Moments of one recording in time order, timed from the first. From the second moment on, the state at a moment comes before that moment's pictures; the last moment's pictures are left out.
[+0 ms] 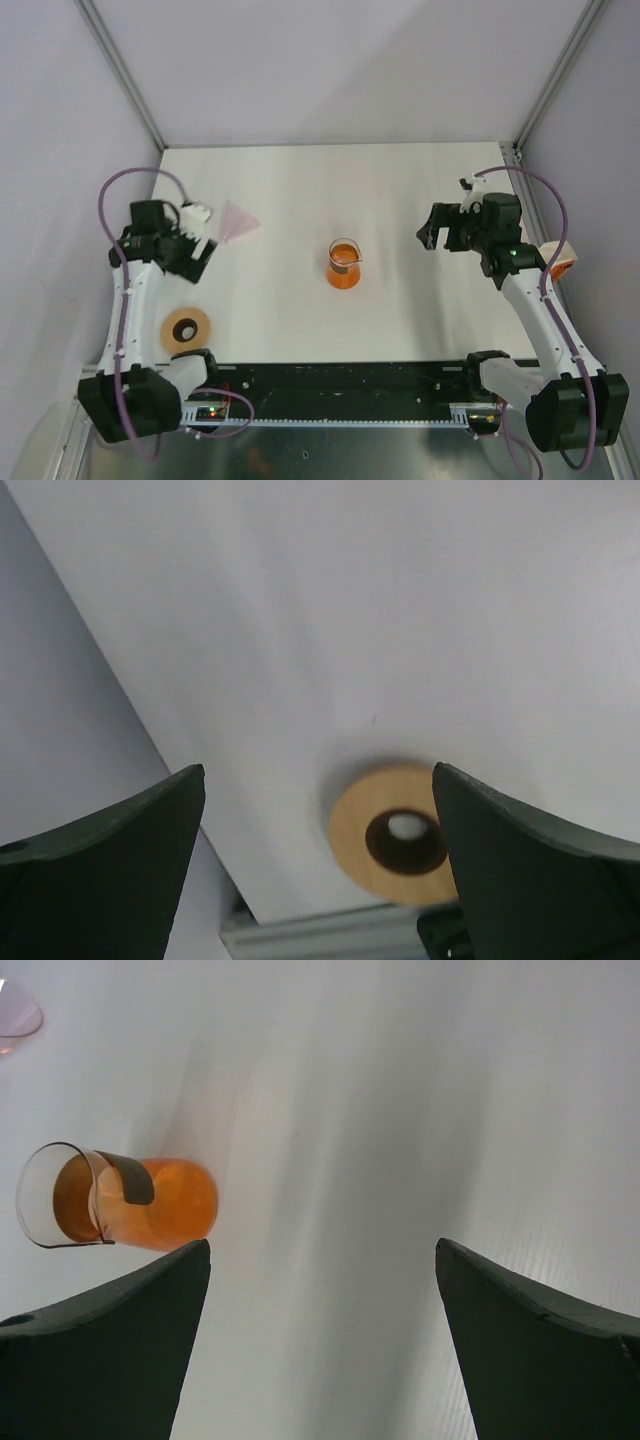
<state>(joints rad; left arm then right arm) 0.09 1.07 1.05 -0.91 0.10 0.61 0.10 1.03 0.87 -0.41 -0.30 0.16</state>
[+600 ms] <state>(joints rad) 0.68 1.04 0.66 -0.87 0.23 0.92 0.30 1.08 0.94 -0.40 -0.21 0.23</state>
